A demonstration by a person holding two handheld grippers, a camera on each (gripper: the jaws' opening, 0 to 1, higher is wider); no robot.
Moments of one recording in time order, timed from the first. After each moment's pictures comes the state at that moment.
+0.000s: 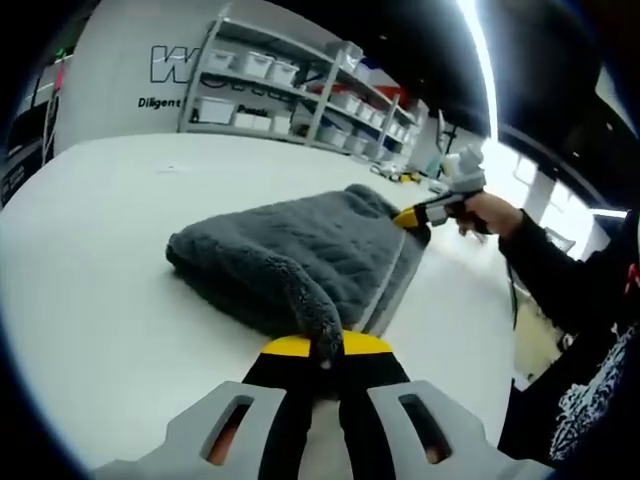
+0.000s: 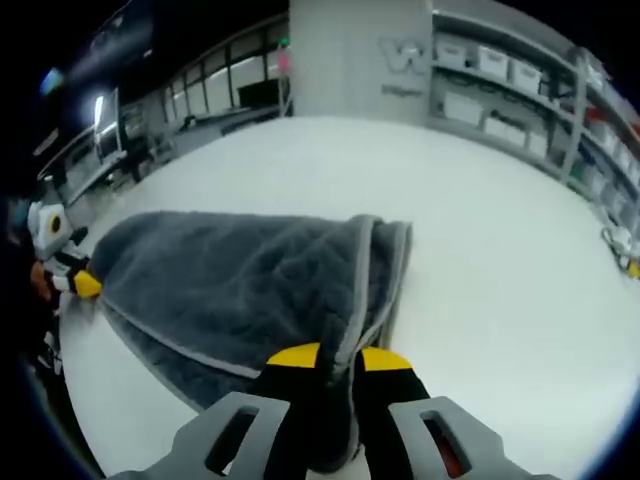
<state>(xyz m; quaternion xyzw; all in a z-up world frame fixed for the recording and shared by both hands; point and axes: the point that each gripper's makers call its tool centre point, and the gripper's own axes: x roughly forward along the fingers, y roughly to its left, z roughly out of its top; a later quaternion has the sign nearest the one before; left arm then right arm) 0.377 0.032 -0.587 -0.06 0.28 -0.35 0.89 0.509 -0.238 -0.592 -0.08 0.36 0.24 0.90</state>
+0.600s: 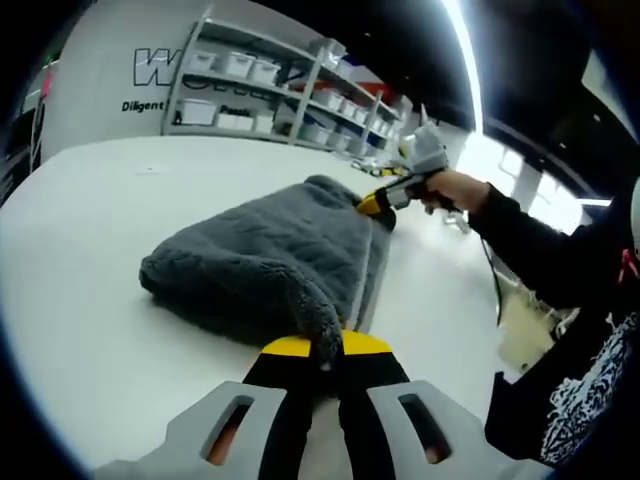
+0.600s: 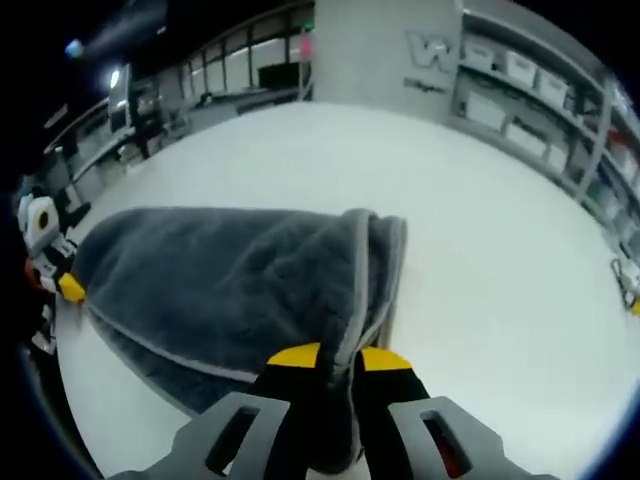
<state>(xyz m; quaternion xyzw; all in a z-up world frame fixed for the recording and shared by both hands) 0.356 0.010 -0.585 -0.06 0.27 -0.38 0.88 0.528 -0.230 -0.594 -0.14 0.38 0.27 0.87</state>
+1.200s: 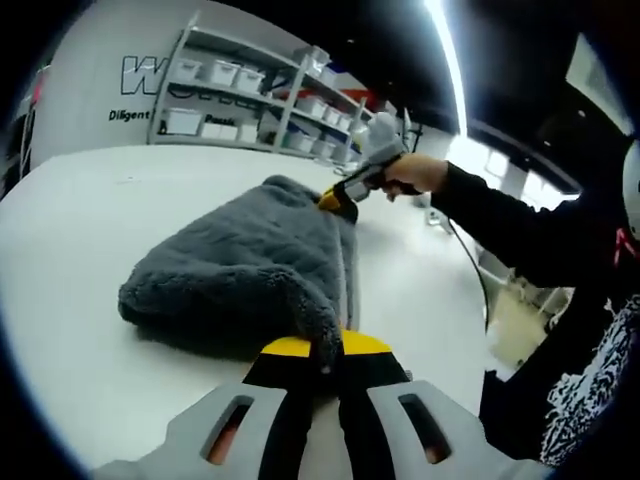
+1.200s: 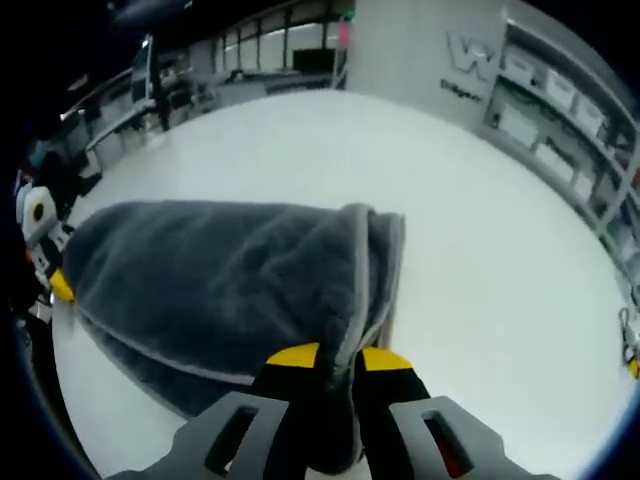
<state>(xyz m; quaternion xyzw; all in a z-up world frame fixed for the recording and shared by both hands) 0.343 -0.010 -0.583 -0.05 0.25 -0.41 0.88 0.546 -0.210 -0.596 -0.19 0.38 0.32 0.84</state>
